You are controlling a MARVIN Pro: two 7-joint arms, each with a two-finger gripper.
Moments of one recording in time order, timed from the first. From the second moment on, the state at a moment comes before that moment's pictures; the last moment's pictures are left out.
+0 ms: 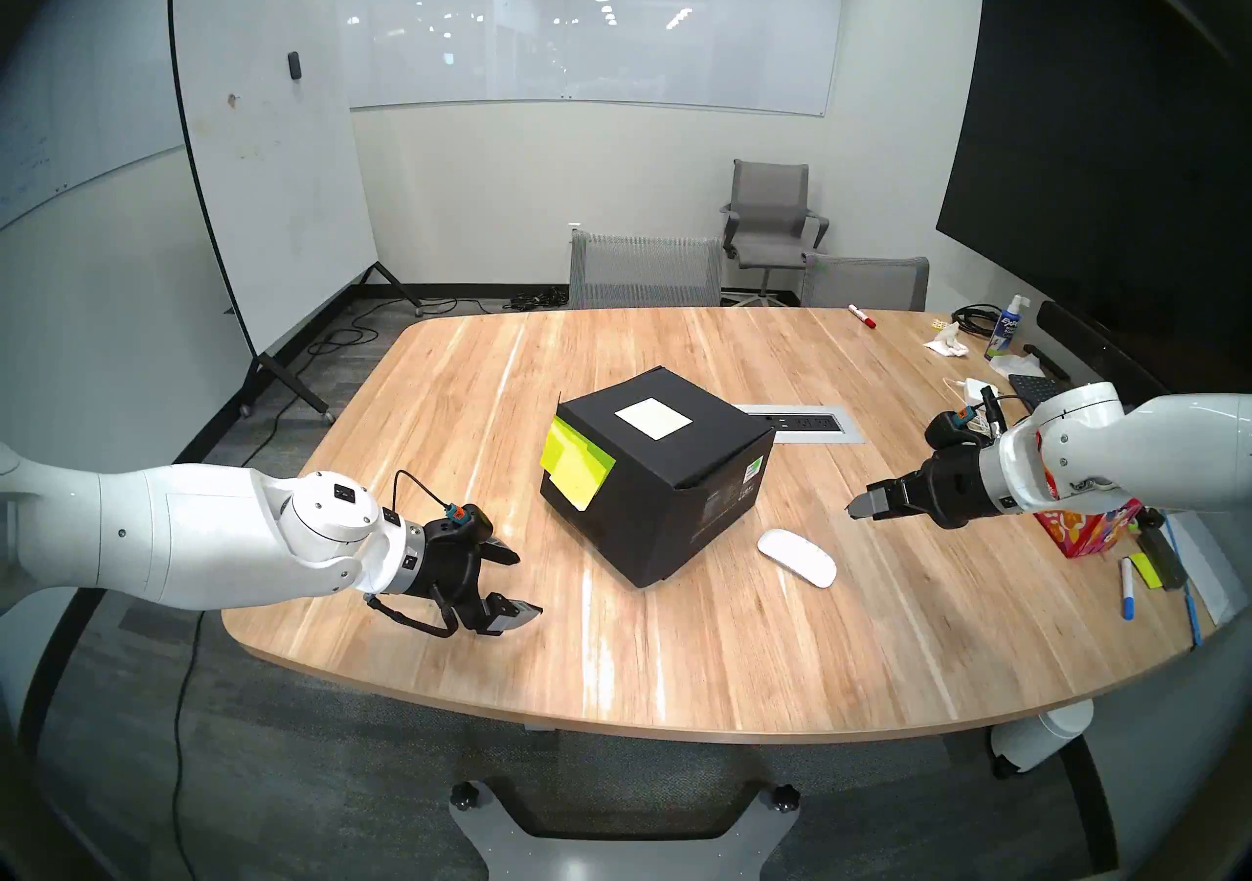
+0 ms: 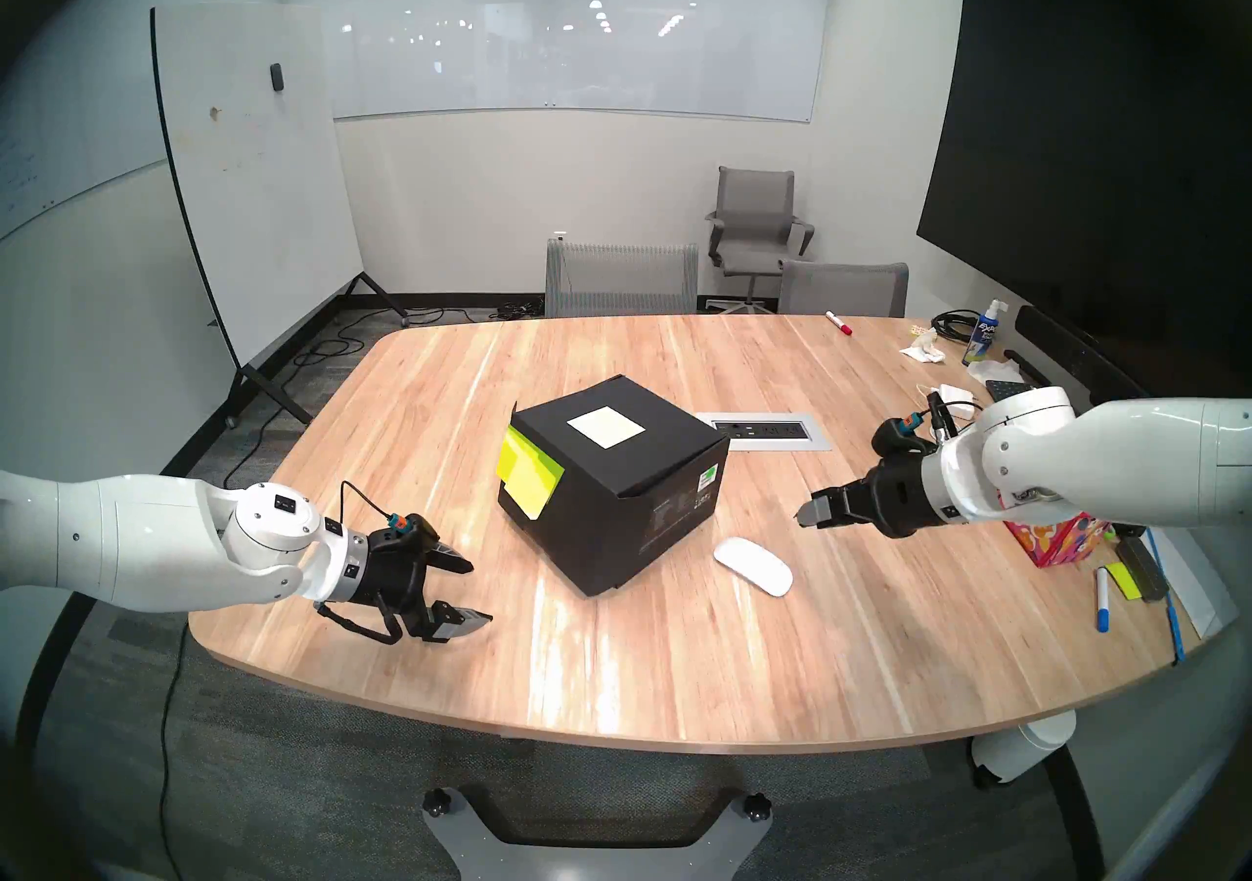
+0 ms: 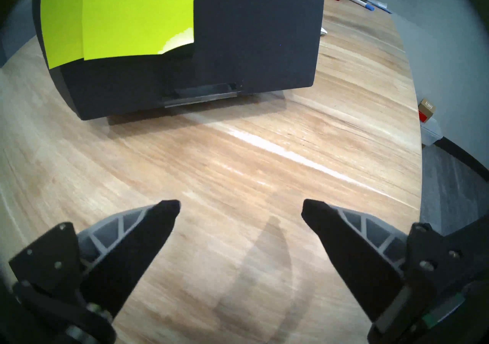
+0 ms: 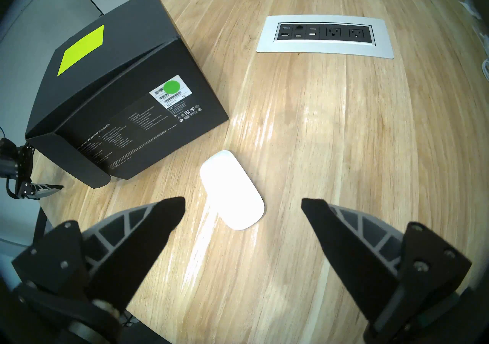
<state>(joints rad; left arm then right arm) 0.19 -0.52 0.54 -1.61 -1.17 0.01 -0.32 0.75 -0.40 -1.26 -1.78 1.99 0.34 0.09</state>
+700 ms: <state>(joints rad) 0.26 -0.54 0.53 -1.62 -1.21 -0.08 -0.23 0.75 -0.40 -1.26 -1.78 1.99 0.34 0.09</state>
